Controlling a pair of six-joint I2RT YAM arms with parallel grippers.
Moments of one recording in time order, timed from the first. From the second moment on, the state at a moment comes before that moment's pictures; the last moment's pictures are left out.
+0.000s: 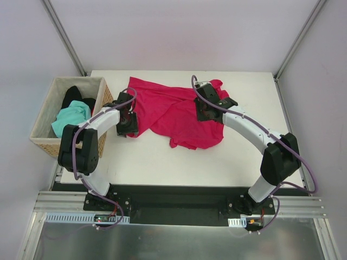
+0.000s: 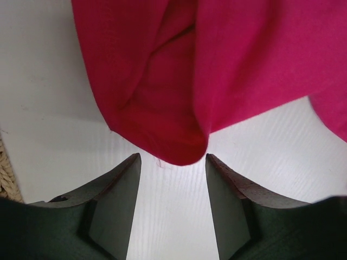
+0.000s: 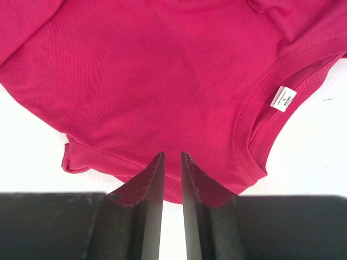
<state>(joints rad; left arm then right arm) -0.21 1.67 1.09 -0.68 -0.03 -0.37 0.62 1.65 1.39 -0.65 0.23 0.32</state>
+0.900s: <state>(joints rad) -0.18 1.75 1.16 -0.69 -0.01 -0.35 0.62 1.65 1.44 -0.65 0.24 0.33</state>
